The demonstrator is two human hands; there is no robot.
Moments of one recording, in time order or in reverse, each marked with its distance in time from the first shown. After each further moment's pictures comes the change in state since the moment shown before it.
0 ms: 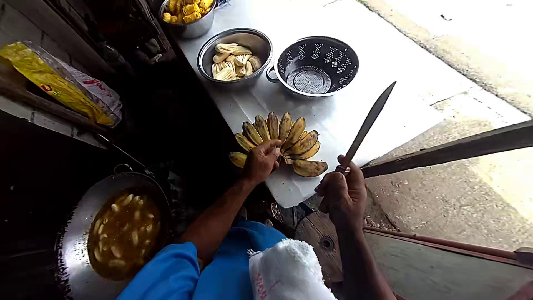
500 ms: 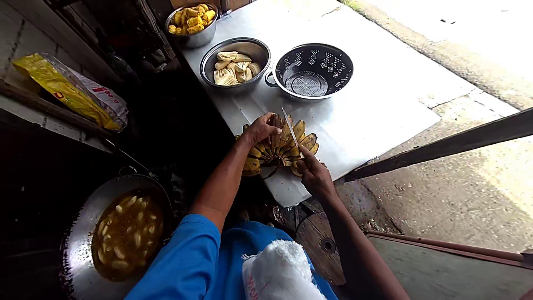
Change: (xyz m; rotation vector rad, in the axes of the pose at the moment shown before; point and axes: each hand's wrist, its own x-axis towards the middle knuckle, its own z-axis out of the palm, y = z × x) left_hand 0.120 -0.008 -0.025 0.079 -0.278 -0.165; right_hand 0.045 0.037 0.015 -0.615 -0.284 0.130
